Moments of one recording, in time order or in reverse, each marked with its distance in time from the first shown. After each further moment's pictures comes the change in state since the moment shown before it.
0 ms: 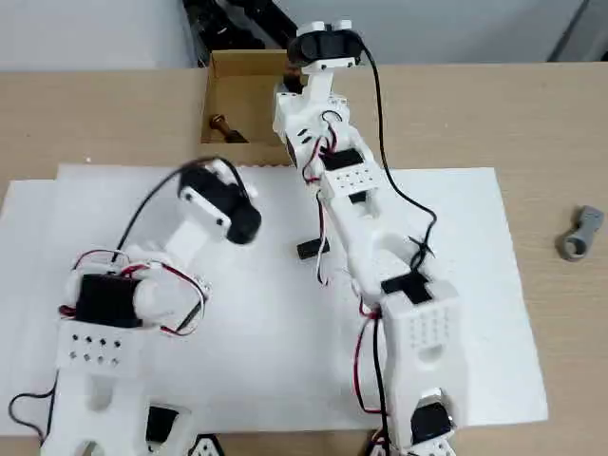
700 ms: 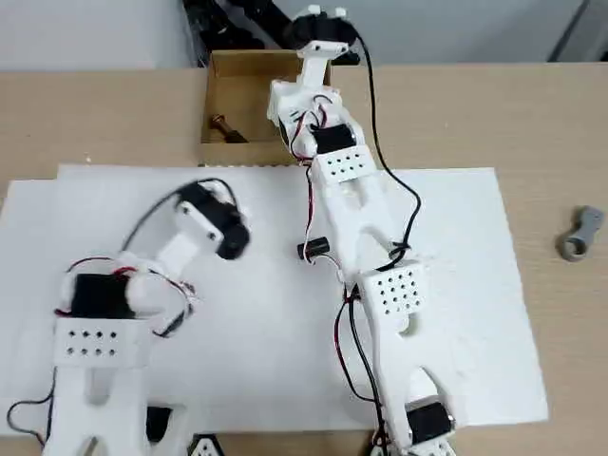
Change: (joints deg) left arm -9.1 0.2 4.8 -2.1 -9.2; right arm 0.0 23.8 -44.0 24.5 -3.2
